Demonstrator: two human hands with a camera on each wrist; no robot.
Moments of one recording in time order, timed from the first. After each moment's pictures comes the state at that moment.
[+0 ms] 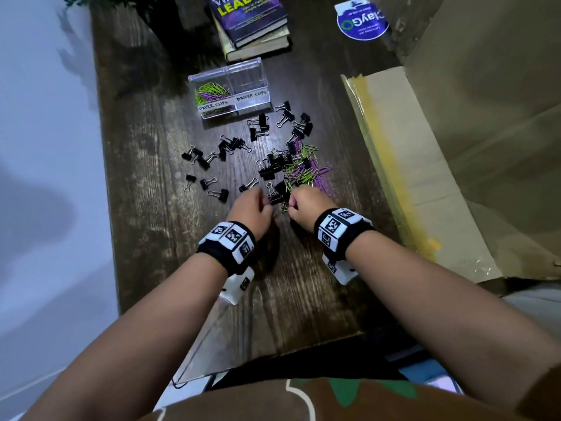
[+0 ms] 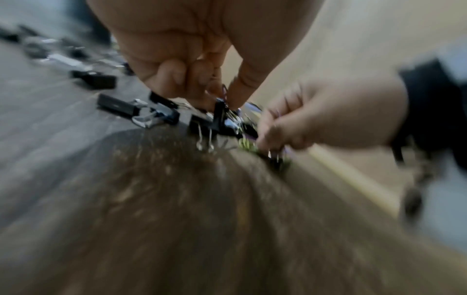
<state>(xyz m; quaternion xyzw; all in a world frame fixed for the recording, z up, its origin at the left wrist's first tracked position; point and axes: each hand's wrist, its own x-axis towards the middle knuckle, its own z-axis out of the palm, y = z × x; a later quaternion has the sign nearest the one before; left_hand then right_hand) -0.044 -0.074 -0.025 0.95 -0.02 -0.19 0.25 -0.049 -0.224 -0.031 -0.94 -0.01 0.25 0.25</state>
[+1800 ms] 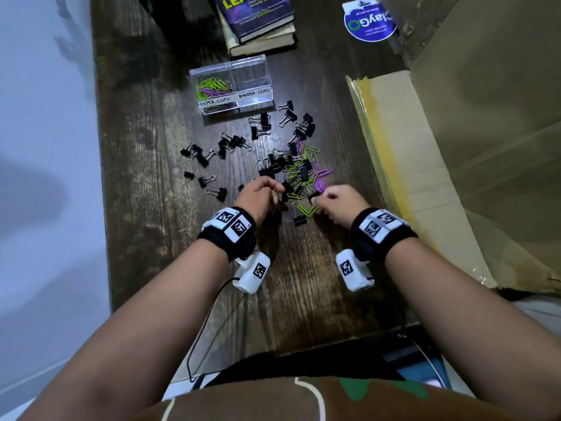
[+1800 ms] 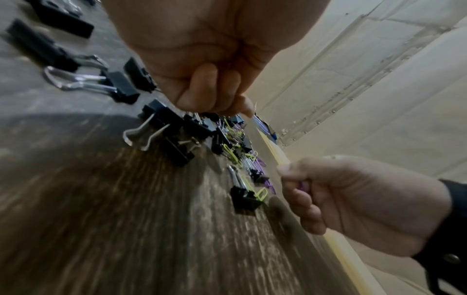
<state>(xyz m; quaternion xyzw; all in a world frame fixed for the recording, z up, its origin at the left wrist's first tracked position) -0.024 -0.093 -0.031 0.76 0.15 -0.27 0.57 -0.052 -0.281 -0.036 -0.84 0.18 0.27 0.44</state>
